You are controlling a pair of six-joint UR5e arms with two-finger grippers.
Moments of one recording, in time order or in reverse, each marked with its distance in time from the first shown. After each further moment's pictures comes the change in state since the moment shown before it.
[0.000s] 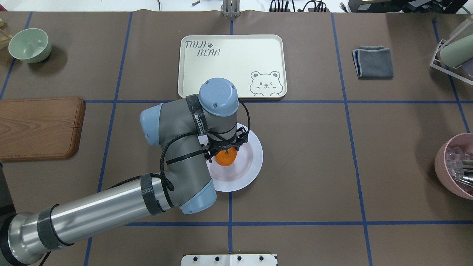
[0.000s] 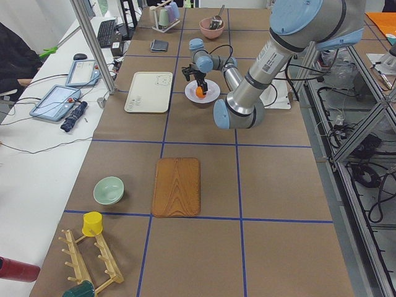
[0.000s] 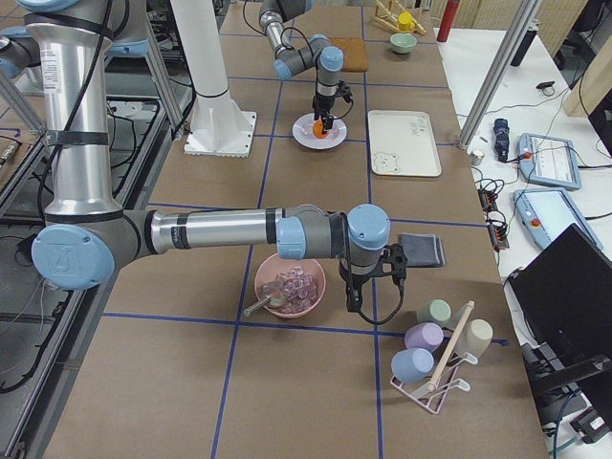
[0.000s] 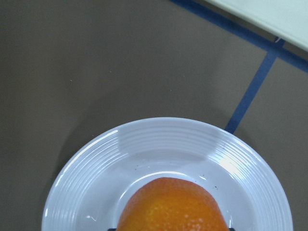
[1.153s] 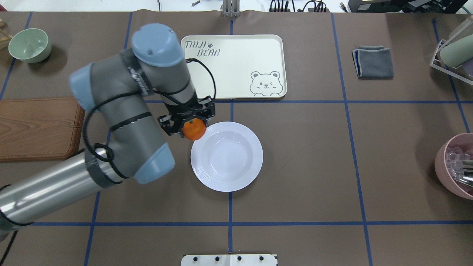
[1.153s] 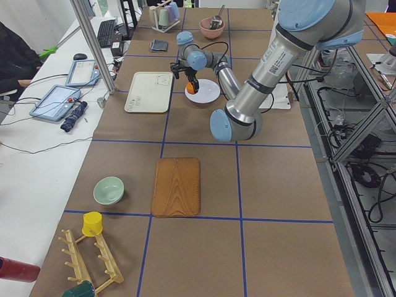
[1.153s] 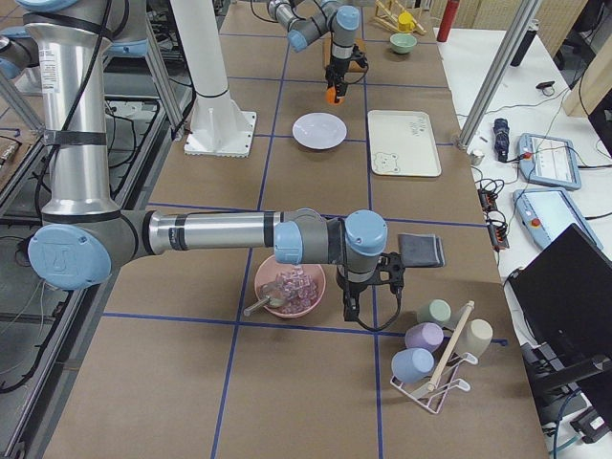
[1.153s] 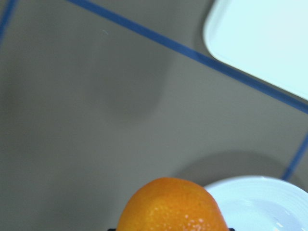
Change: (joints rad) left arm -0.133 0.058 -0.169 0.106 -0.105 0.062; right arm 0.011 -0.012 -0.021 0.000 -0.043 -0.006
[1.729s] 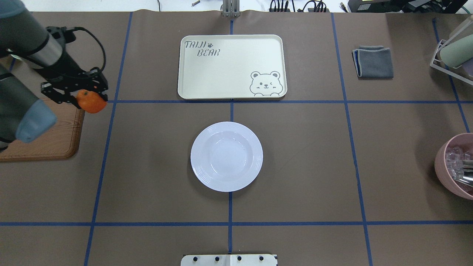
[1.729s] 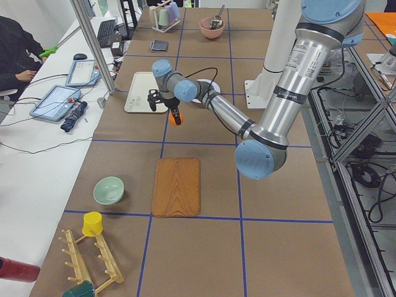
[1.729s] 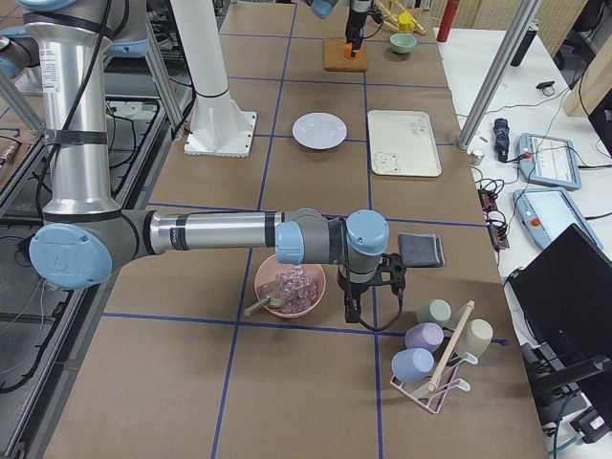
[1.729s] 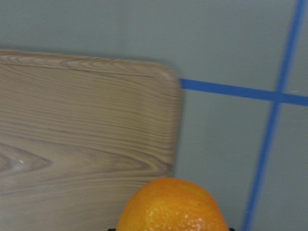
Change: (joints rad) left arm -0.319 0.381 -0.198 -0.016 -0.206 0.424; right arm 0.001 0.003 -0.006 0.002 -0.025 -0.009
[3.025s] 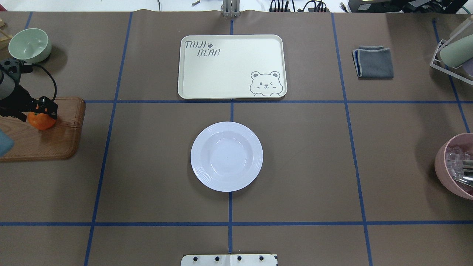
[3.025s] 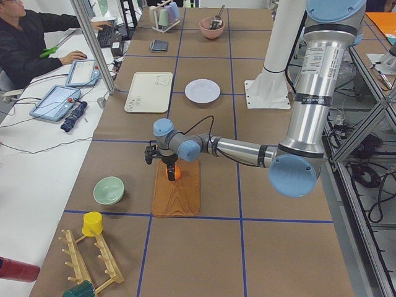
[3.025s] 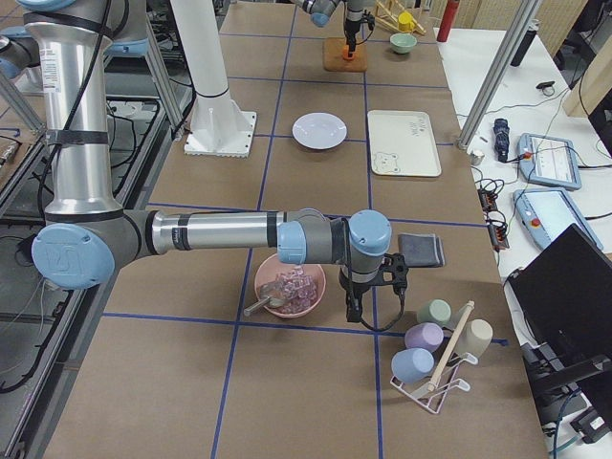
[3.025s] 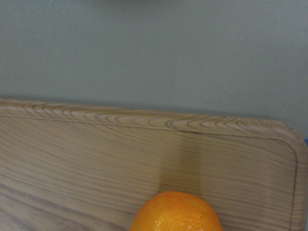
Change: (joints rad) left arm -0.102 0.295 0.284 -0.443 0.110 0.373; right arm 0.002 0.012 -0.012 -0.003 0.012 0.012
